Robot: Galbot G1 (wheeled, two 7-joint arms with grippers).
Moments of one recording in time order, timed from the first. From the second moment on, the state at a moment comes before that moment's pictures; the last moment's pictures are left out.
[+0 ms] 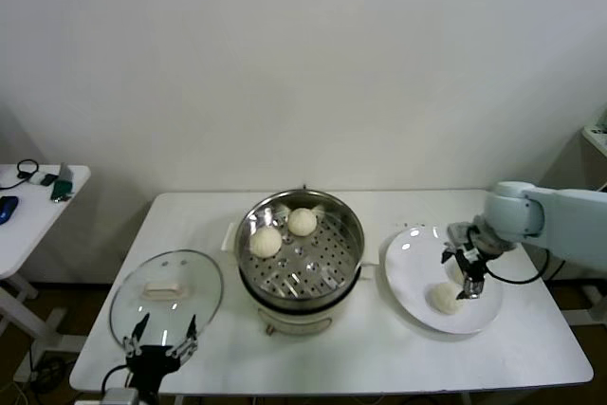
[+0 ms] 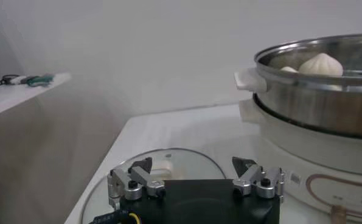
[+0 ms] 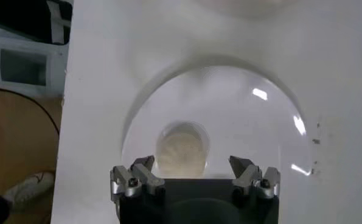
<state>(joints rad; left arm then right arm) 1.82 -1.49 -0.67 -2.17 -0.01 0.23 0.00 0.61 0.58 -1.72 1.52 0.36 -0.33 -0.82</state>
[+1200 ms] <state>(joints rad) 1.82 -1.49 -0.68 -2.17 0.00 0.22 -0.01 0.69 0.64 -1.64 1.44 0.36 -0.18 -0.90</state>
